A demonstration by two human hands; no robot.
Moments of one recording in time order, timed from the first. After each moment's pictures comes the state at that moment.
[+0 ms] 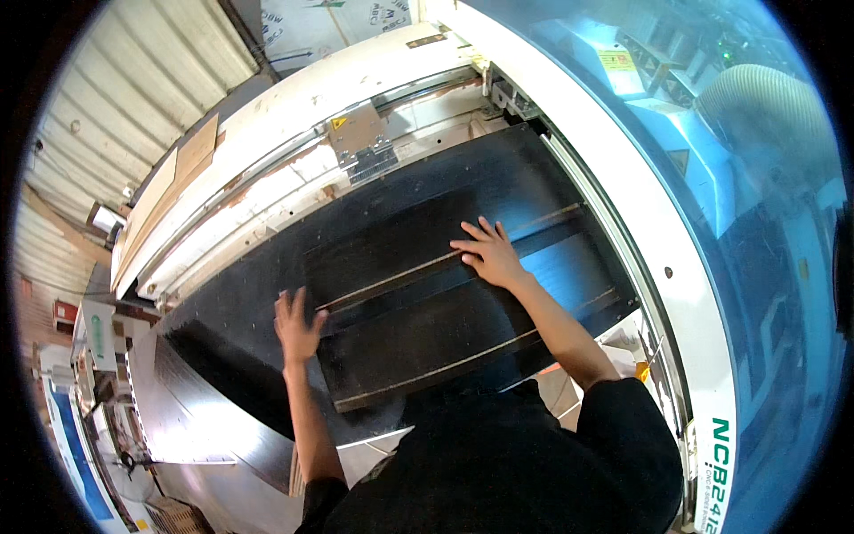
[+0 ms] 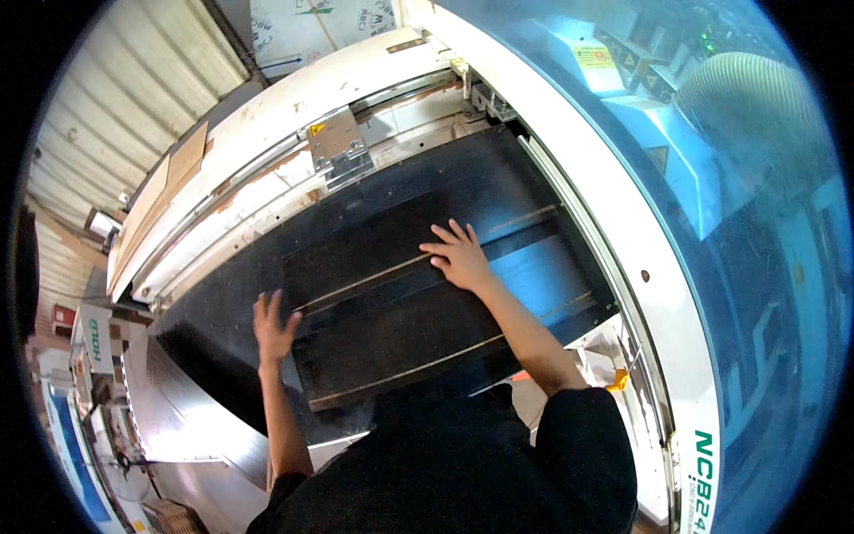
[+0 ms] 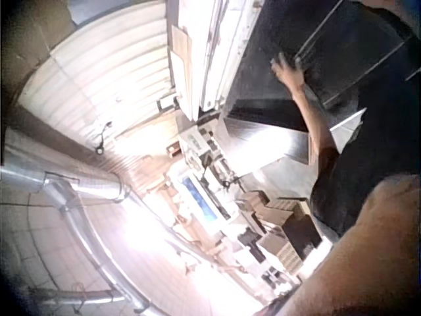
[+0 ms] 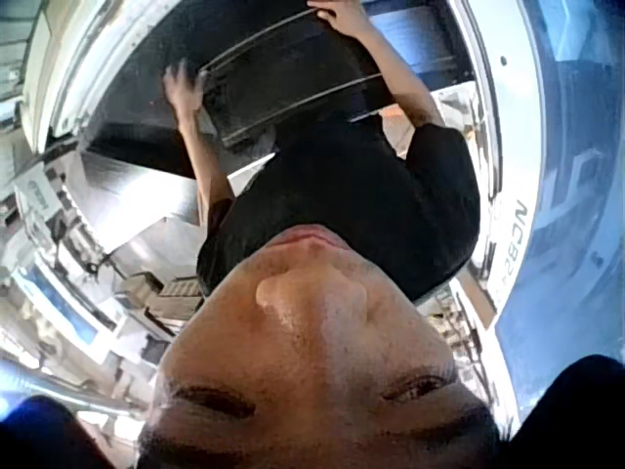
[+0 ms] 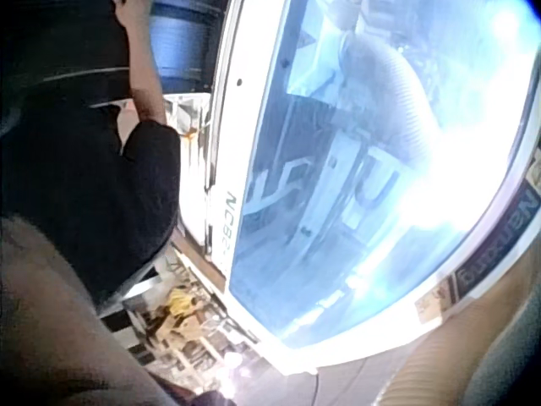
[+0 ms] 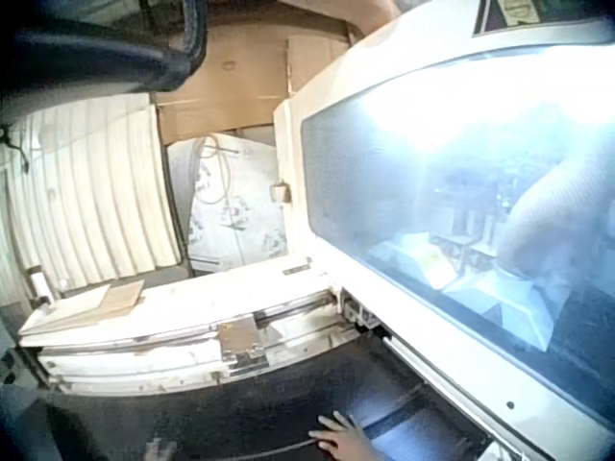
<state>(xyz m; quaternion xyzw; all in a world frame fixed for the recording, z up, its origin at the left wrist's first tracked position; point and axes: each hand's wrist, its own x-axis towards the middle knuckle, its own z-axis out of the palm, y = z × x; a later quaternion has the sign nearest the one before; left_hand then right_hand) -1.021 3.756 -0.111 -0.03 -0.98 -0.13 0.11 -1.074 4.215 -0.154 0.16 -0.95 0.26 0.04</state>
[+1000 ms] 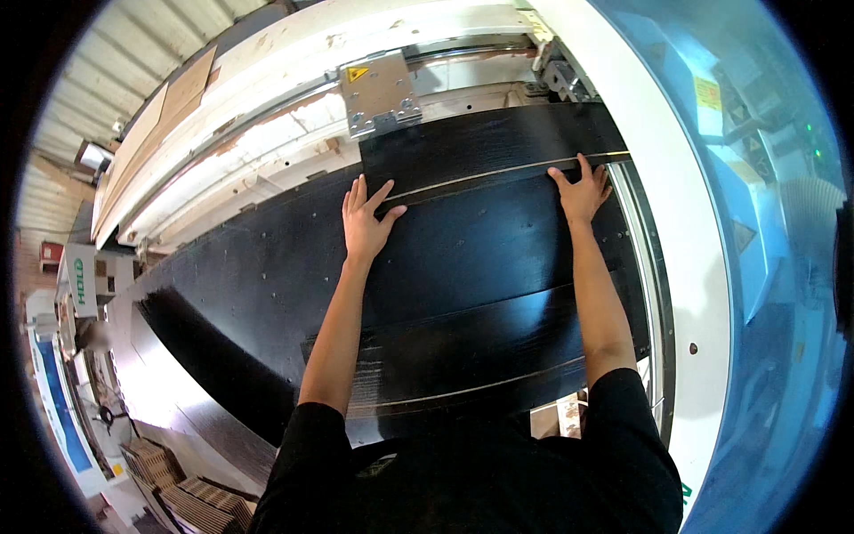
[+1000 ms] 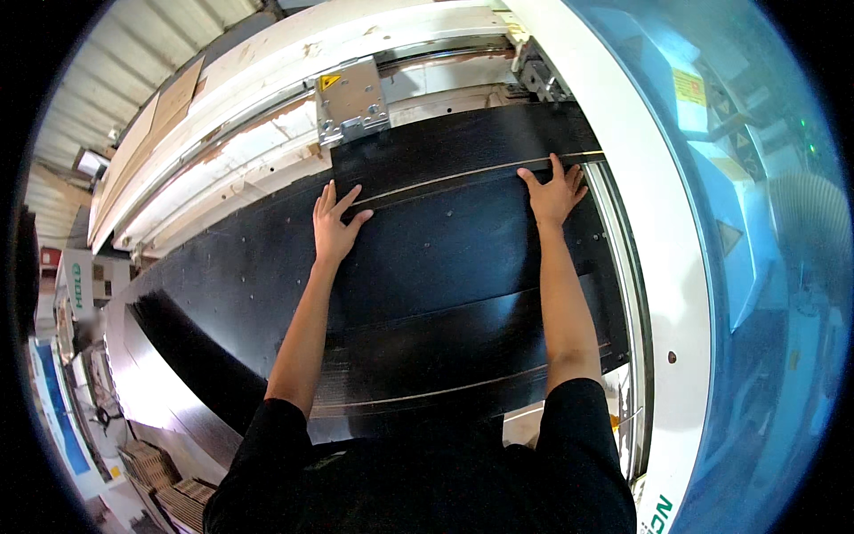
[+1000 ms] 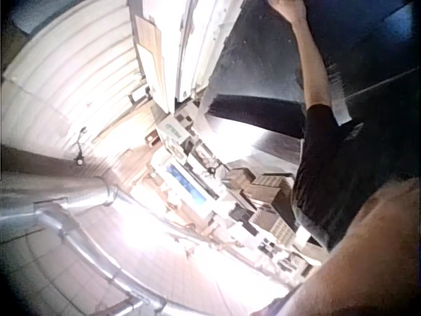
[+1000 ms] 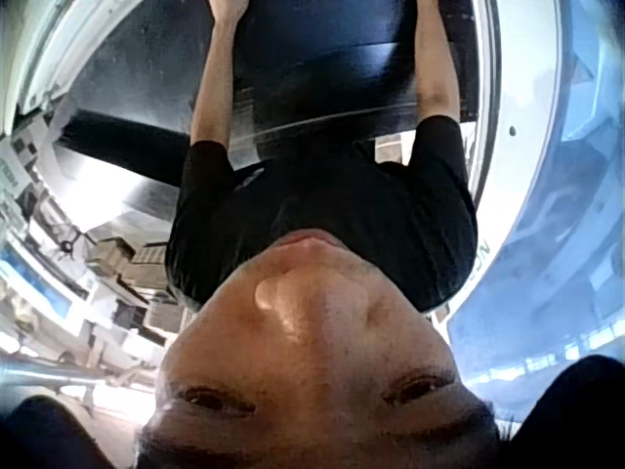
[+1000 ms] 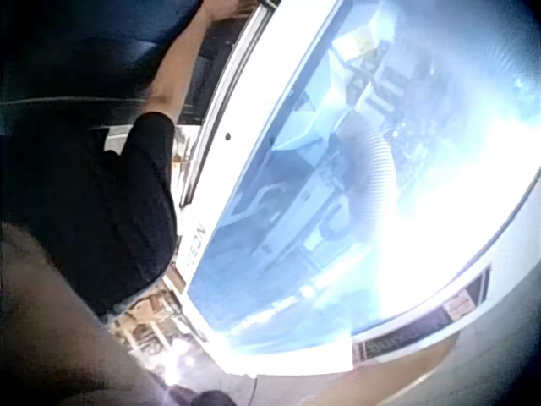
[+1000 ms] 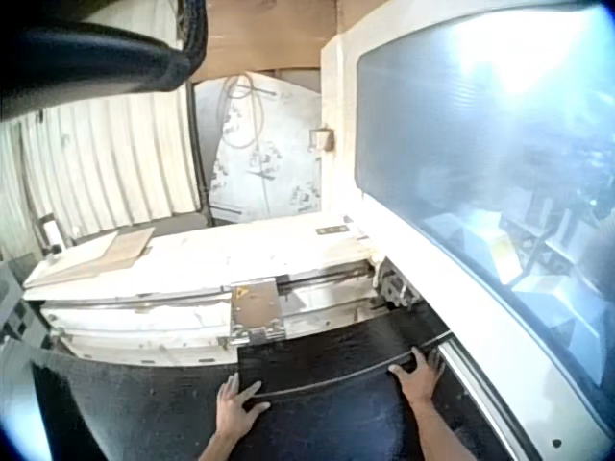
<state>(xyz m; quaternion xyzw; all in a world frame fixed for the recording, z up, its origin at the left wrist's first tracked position) -1.214 3.909 -0.178 -0.10 -0.95 -0.24 0.16 -1.243 4.333 -0.202 -0.25 -0.93 0.18 0.19</state>
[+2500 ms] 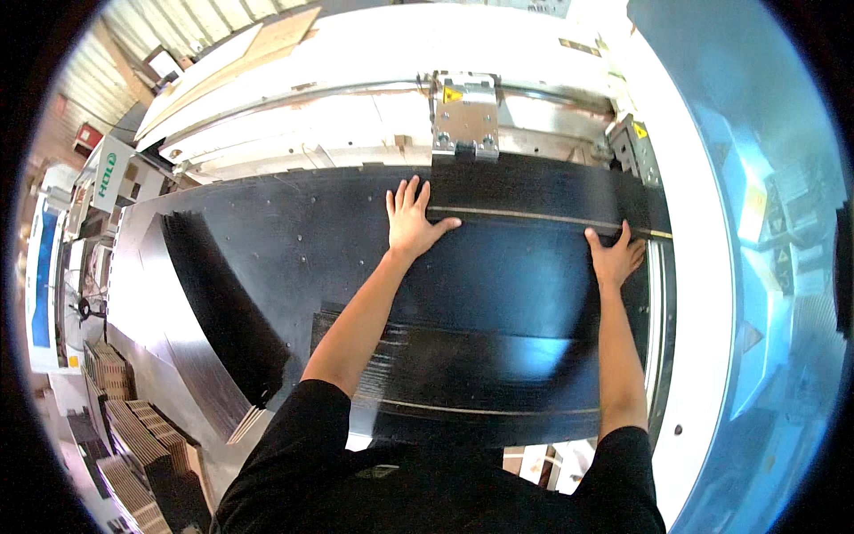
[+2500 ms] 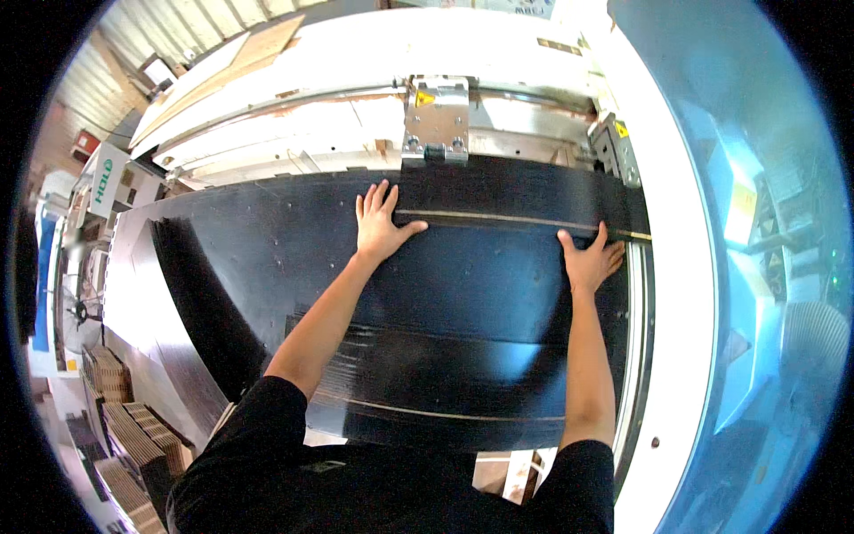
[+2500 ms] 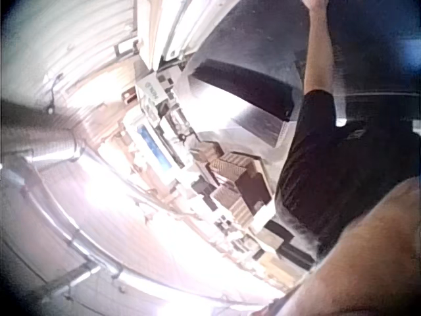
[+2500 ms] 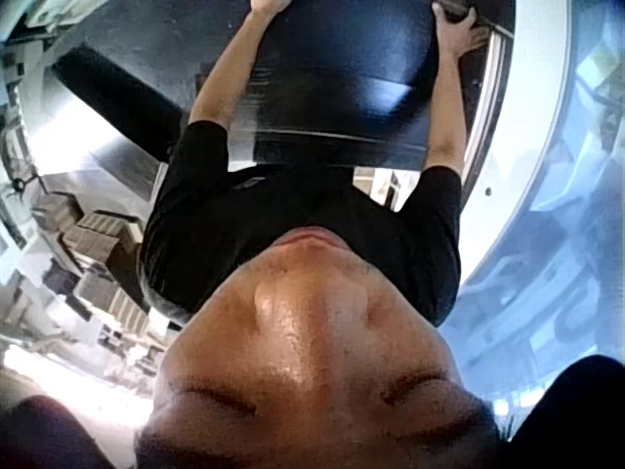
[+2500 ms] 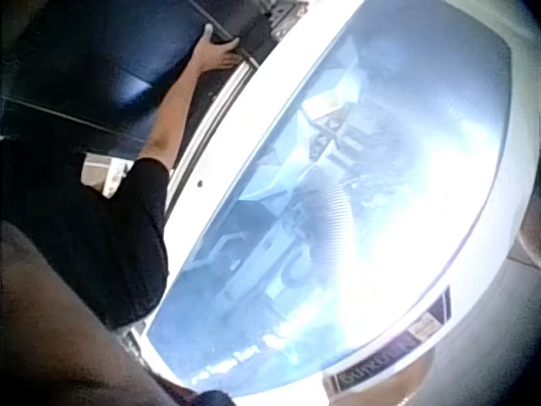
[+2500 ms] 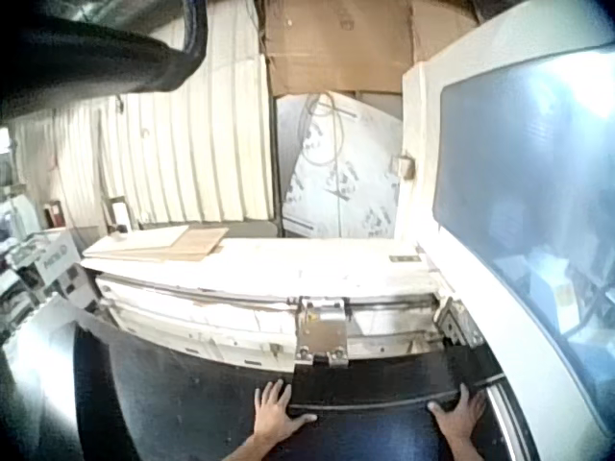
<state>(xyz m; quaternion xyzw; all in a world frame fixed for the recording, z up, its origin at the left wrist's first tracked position) -1.209 3.911 -0.184 0.02 -0.98 -0.16 0.13 -1.241 4.331 -0.197 -0.19 -0.96 0.13 0.14</state>
